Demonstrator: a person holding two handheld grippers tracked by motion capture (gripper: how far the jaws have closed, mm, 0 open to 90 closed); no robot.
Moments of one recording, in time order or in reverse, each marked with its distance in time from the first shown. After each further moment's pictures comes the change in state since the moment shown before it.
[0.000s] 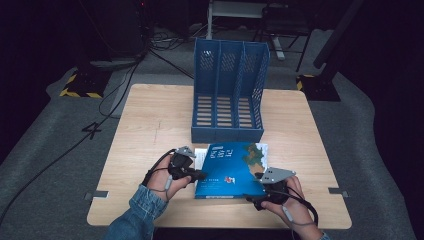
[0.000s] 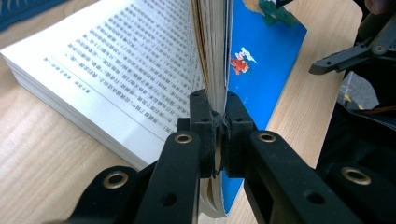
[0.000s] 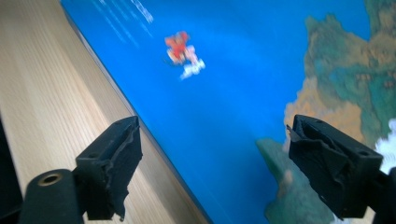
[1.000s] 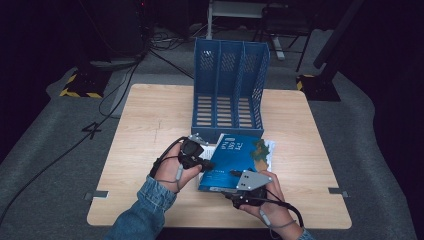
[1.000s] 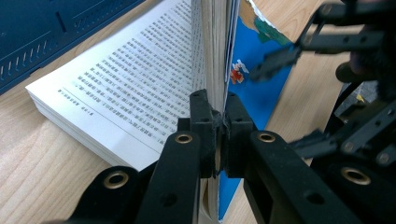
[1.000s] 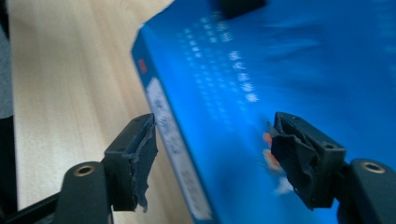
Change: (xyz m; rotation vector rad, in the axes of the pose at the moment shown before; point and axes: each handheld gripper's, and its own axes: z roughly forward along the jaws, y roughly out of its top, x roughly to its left) left arm -0.020 0.043 -0.008 0.035 0.052 0.000; right arm 0.044 0.042 0.030 -0.076 0.008 -0.248
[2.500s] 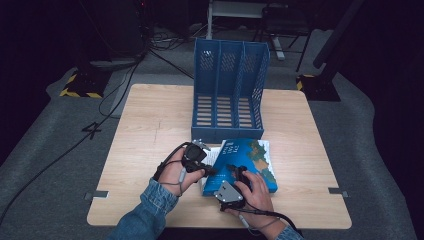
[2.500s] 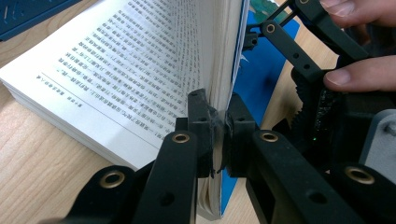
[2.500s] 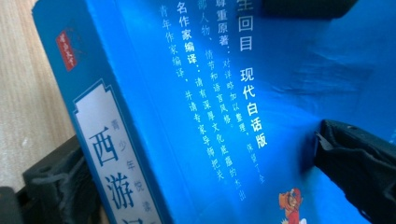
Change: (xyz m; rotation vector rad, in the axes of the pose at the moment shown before) left arm 0.001 -0.009 0.020 0.027 -0.035 -0.050; right arm 0.024 -0.015 0.057 0.066 -0.337 -0.302
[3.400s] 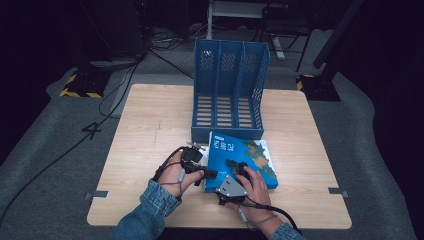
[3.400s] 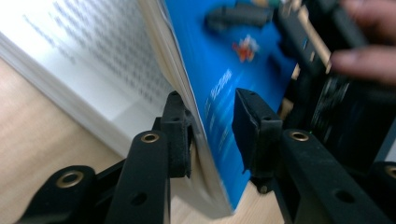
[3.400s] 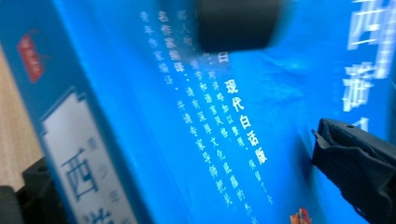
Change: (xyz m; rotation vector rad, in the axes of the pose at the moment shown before) left arm 0.016 -0.017 0.018 -0.027 -0.041 -0.206; right arm -0.008 -0.014 0.018 -0.115 -0.022 0.094
